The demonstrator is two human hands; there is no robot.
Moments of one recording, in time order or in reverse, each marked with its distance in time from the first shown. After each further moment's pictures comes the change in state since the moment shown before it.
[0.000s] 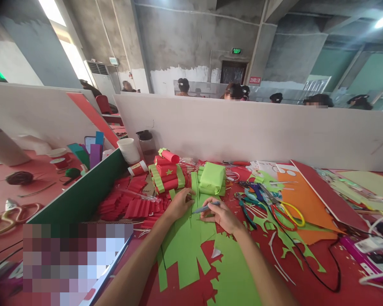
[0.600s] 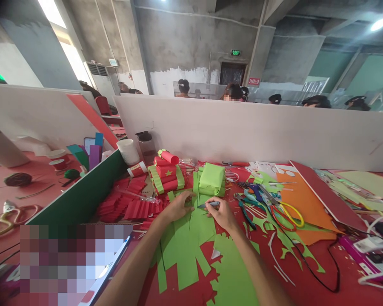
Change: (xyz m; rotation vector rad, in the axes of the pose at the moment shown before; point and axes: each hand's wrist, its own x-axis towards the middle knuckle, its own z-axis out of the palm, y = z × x) left_hand -0.006 0.004 -0.009 -0.056 -0.101 -0.030; right_hand 0.012 0.010 -0.010 -0.581 0.339 -0.166
